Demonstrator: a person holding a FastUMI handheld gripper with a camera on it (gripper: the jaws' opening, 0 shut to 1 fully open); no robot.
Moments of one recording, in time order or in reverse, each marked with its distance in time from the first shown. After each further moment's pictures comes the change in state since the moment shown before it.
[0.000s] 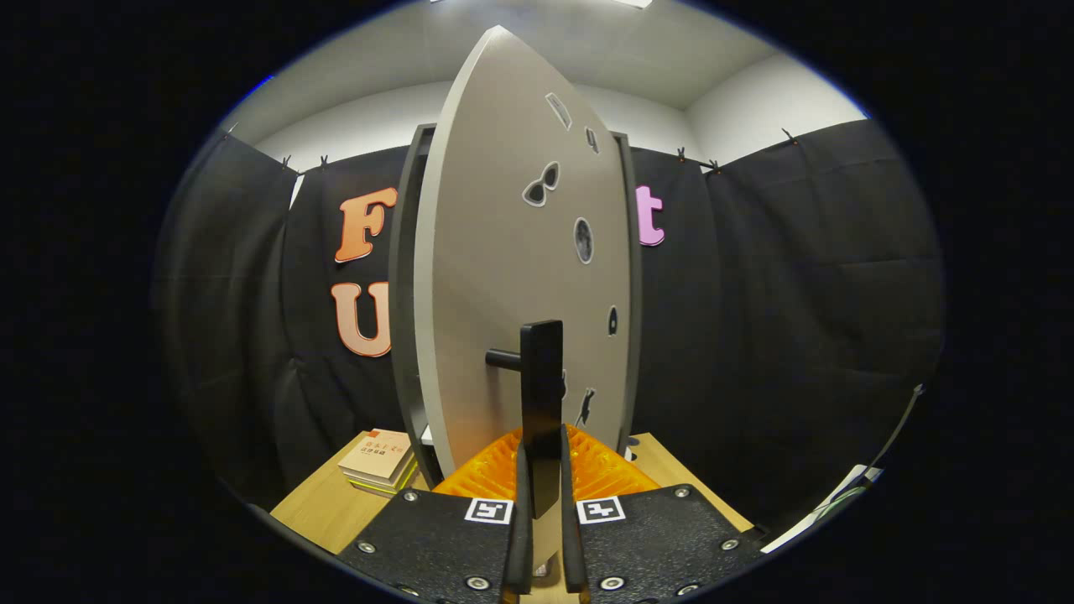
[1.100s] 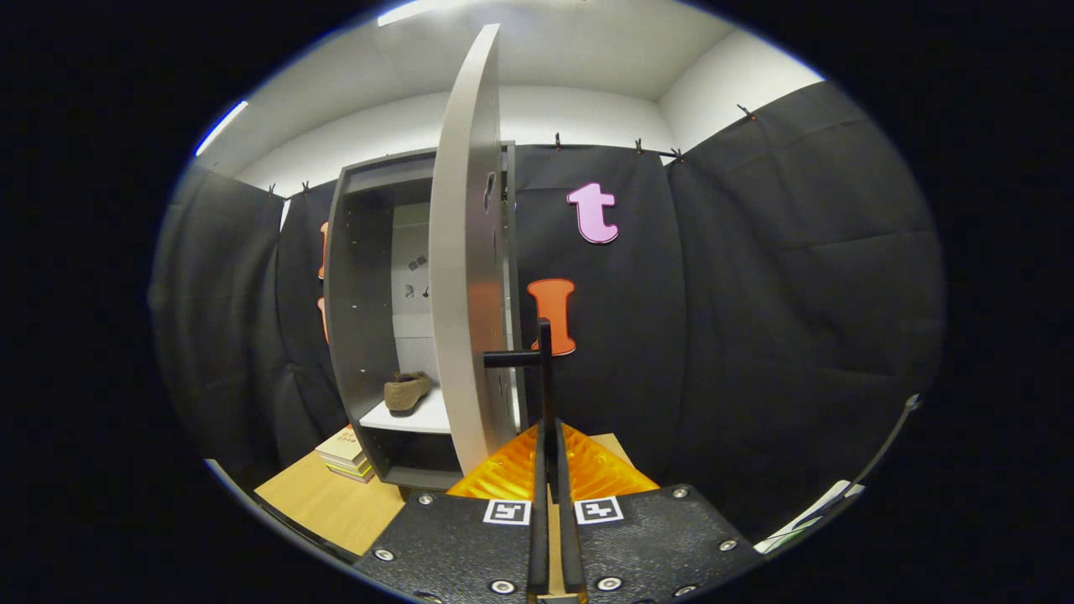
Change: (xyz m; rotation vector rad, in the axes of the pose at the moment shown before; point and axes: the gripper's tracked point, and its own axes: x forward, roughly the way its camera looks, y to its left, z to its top) arm 0.000 -0.194 -0.004 0.048 -0.008 0.062
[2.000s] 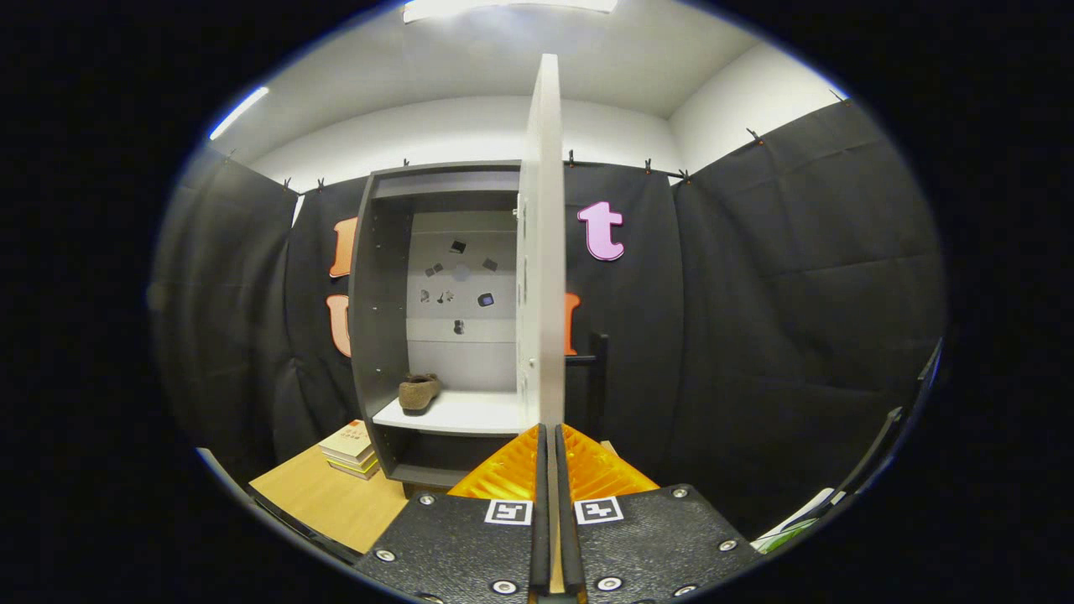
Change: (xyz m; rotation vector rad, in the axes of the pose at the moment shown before) arm -0.050 0.048 0.004 -0.045 -0.048 -0.006
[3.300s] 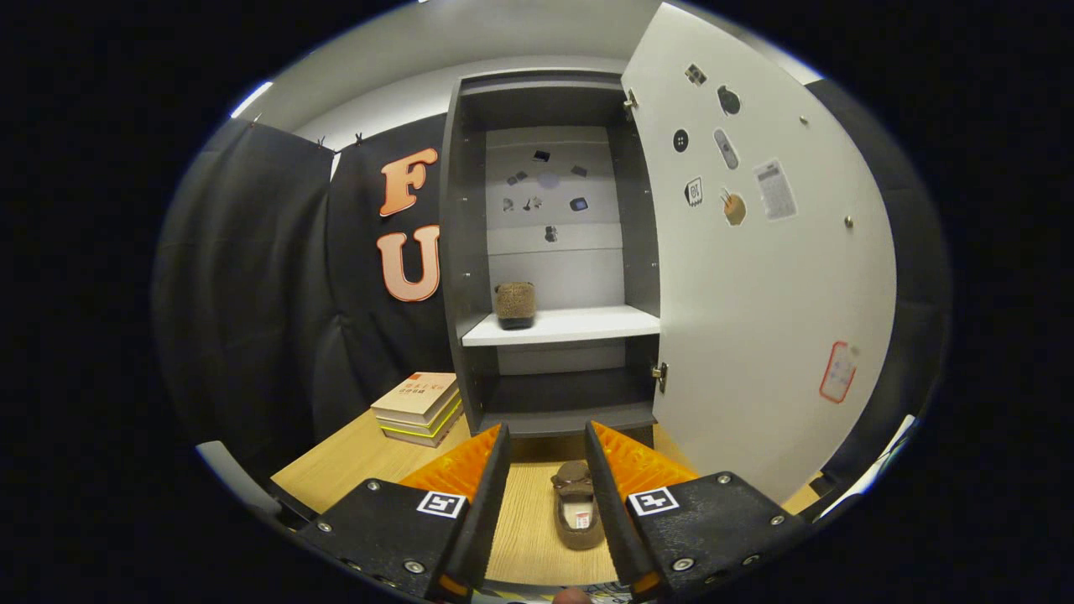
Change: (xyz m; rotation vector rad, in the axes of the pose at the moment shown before) arm 0.043 0.206 -0.195 0.059 0.147 0.131
